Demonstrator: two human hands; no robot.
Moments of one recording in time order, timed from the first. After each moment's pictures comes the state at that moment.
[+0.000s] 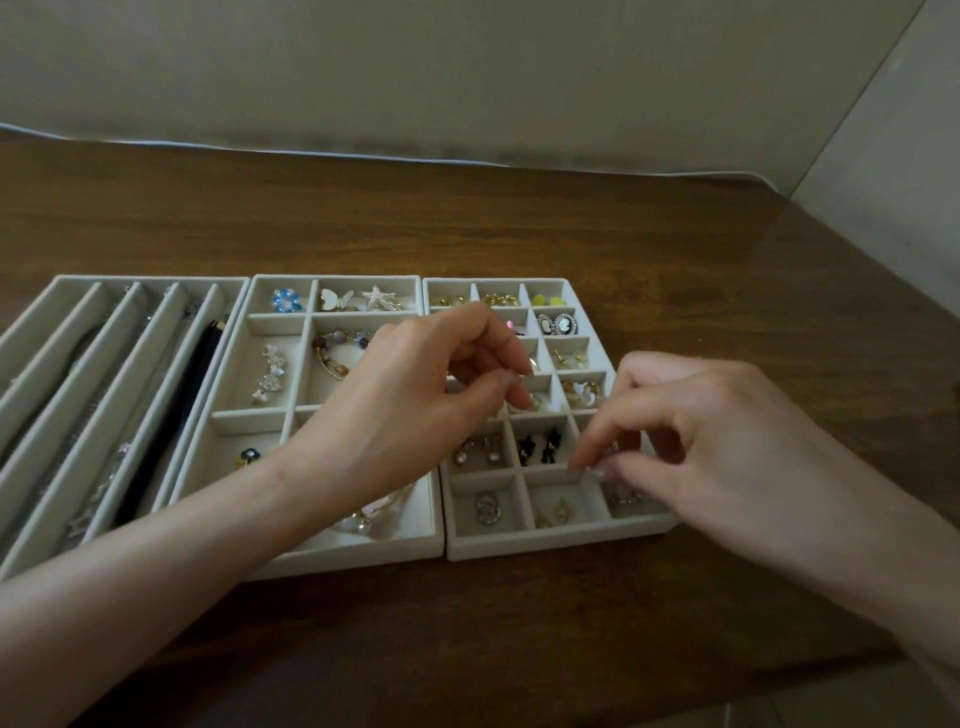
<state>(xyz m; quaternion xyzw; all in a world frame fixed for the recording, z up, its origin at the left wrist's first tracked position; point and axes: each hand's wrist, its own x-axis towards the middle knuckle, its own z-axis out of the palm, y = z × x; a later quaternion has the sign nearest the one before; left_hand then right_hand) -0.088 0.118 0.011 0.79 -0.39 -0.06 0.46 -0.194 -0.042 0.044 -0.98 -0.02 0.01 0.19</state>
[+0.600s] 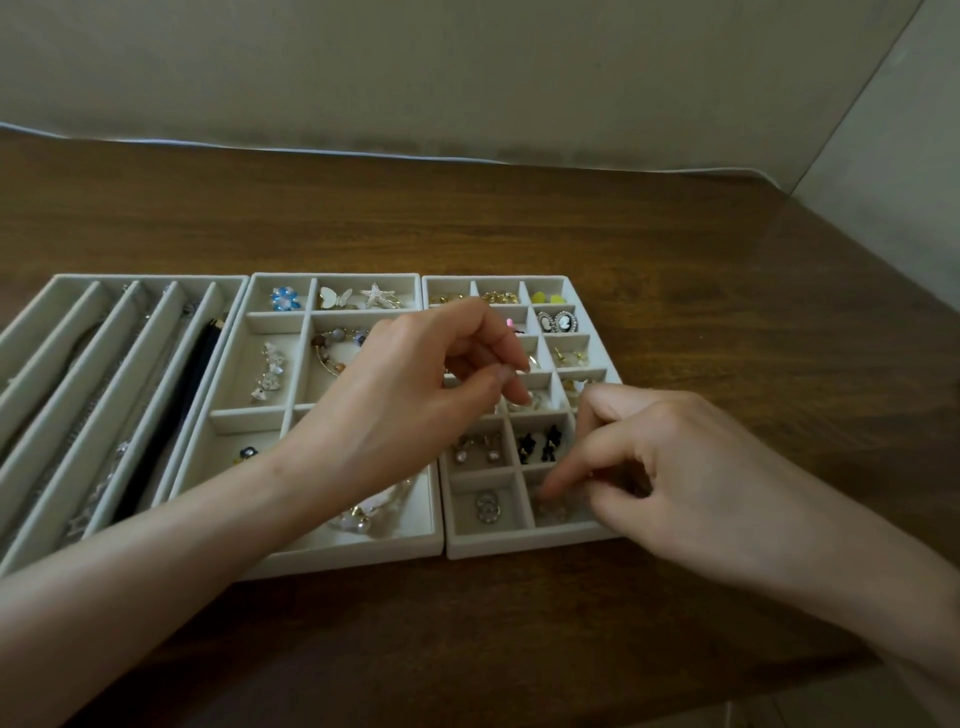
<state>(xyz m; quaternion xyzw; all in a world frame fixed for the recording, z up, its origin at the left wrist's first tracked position) -0.086 0.118 0.010 0.79 -0.39 -0.06 0.47 -0.191 -0.034 0.032 -0.98 -0.03 0.07 0.20</state>
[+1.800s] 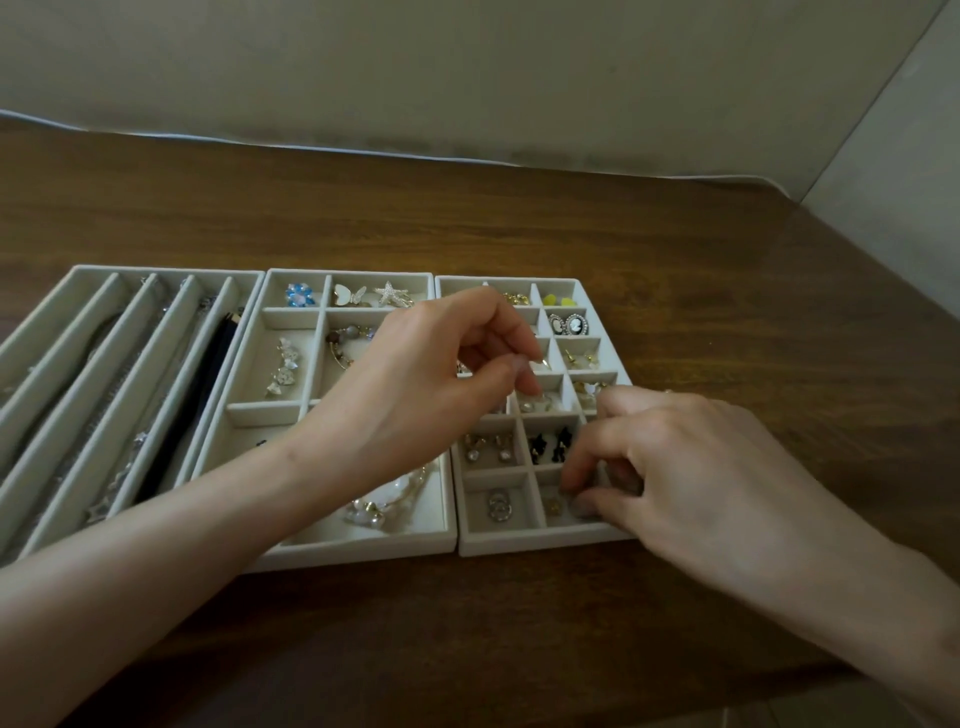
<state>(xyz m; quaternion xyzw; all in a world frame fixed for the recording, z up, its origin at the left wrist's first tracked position) -0.083 0.120 0.011 0.78 -0.39 -0.06 0.48 -0.189 -0.026 0.035 -0.99 -0.03 0.06 0.08</state>
